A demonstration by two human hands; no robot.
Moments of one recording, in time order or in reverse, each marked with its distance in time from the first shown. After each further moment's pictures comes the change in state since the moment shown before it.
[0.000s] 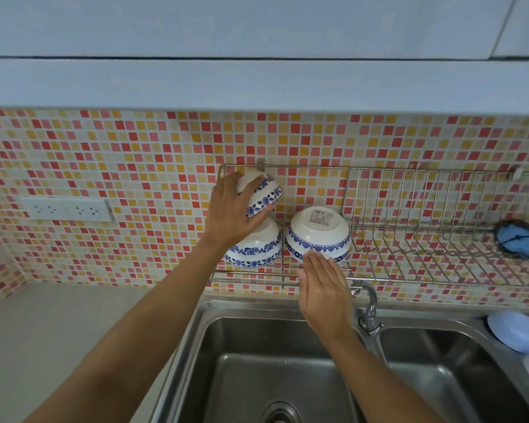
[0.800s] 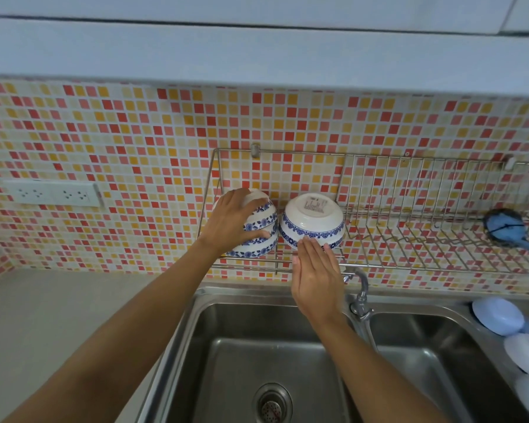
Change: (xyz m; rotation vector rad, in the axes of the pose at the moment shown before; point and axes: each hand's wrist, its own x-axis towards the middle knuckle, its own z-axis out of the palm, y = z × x) left_hand -0.032 -0.001 0.020 -0.002 -0.380 0.090; right_hand 0.001 -0.005 -0.002 0.004 -0.011 0.048
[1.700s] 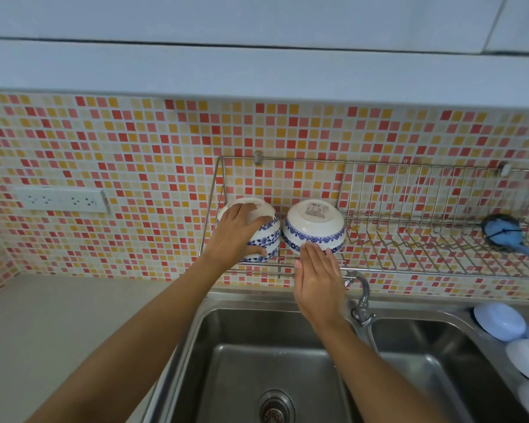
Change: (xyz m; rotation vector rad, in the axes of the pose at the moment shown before) left_hand -0.017 0.014 -0.005 0.111 -0.011 0.036; right_hand 0.000 -0.003 -0.005 -0.028 -0.056 0.031
